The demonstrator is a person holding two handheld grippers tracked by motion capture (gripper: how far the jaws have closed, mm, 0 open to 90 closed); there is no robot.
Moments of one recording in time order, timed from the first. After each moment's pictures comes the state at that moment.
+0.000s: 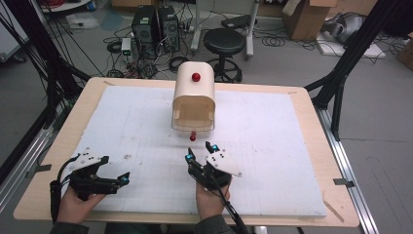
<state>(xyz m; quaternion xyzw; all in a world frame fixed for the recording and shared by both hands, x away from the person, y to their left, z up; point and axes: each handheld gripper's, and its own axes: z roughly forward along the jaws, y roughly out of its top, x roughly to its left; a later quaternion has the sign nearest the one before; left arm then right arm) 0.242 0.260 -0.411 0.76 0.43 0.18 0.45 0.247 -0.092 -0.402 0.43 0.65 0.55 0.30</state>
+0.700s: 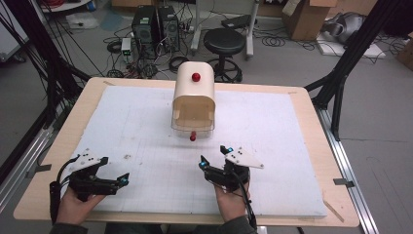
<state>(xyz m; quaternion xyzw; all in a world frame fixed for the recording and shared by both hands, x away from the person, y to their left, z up) 0.241 0.260 -0.413 0.77 0.43 0.18 0.44 0.256 -0.145 -0.407 0.42 0.70 0.53 0.23</state>
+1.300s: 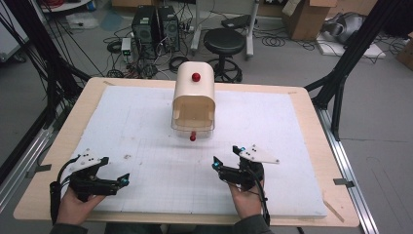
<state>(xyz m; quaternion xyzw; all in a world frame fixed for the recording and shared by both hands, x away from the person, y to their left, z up) 0.240 0.260 -0.413 0.76 0.43 0.18 0.44 0.262 -0.181 -0.404 0.42 0.72 0.52 0.21</state>
